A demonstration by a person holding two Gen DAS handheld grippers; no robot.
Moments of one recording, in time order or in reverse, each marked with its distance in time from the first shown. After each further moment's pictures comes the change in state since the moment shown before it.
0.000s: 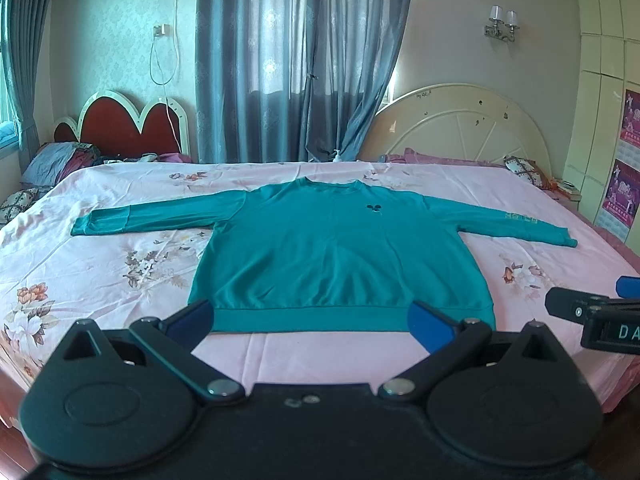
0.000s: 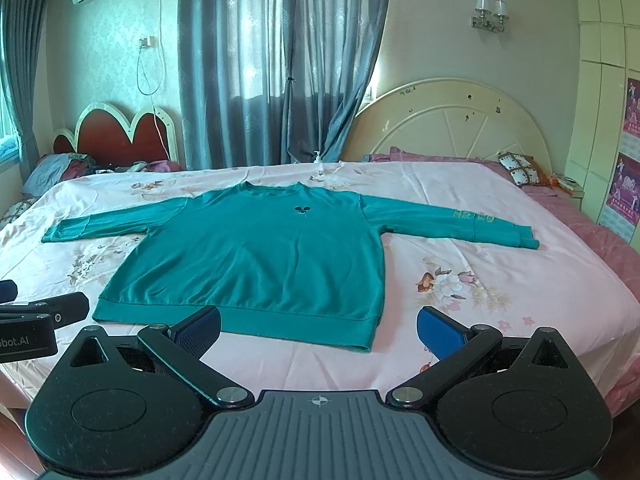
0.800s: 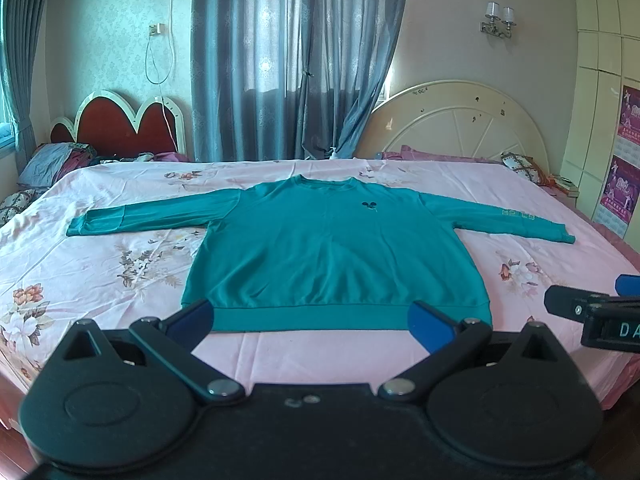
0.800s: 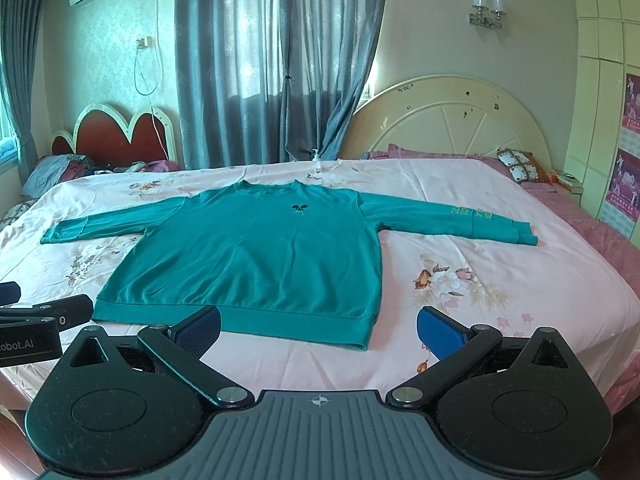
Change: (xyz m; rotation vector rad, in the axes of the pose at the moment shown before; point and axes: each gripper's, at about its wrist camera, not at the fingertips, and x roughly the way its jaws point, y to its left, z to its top) left arm 0.003 -0.007 -0.001 0.008 0.009 -0.004; right arm 0.005 -0.002 -0.001 0.007 0.001 -0.001
